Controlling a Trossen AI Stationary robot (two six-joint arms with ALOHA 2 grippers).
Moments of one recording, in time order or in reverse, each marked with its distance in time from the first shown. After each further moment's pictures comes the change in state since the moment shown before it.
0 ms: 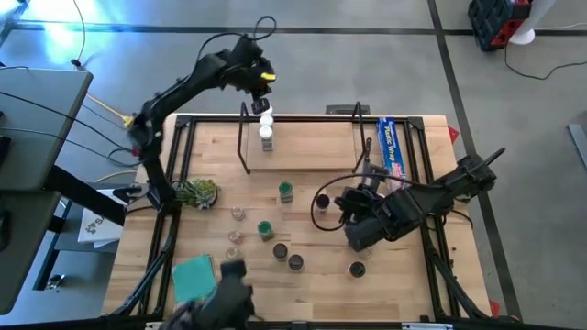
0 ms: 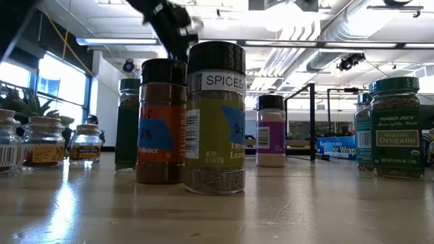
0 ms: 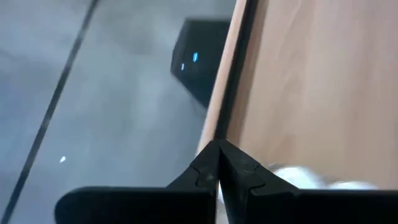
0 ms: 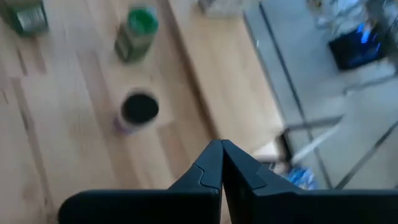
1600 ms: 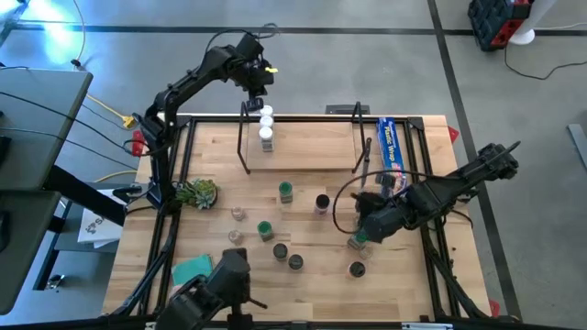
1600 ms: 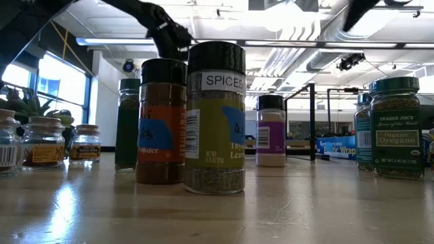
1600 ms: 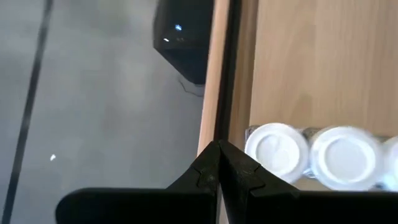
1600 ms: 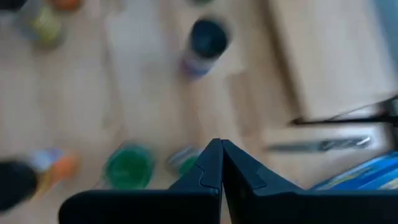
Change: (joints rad) left arm 0.072 0.095 0.086 -0.119 0.056 0.146; right arm -0.032 -0.245 -0.343 0.260 -0.358 -0.088
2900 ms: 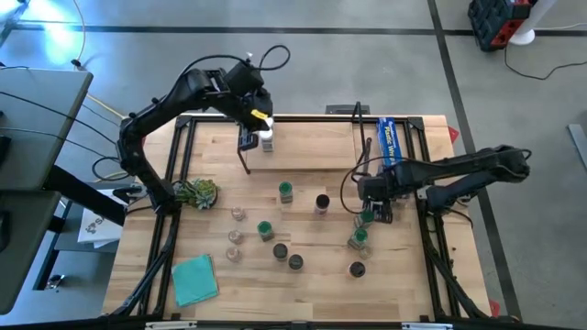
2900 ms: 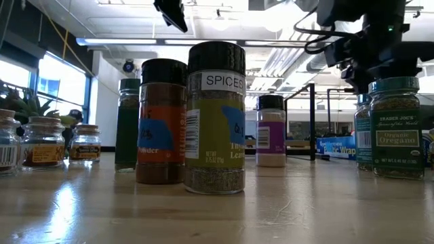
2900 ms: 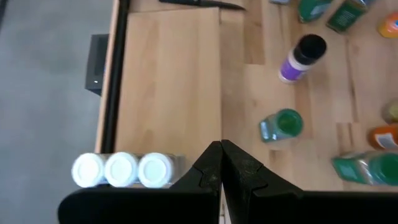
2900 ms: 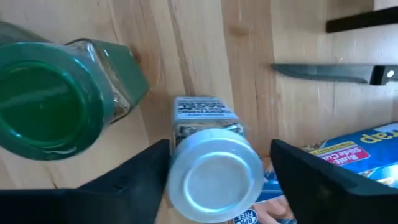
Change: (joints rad) left arm -0.422 -0.297 0.000 -0.258 -0.003 -0.333; right arm -0.398 -0.128 -0.476 0.179 -0.293 -0.401
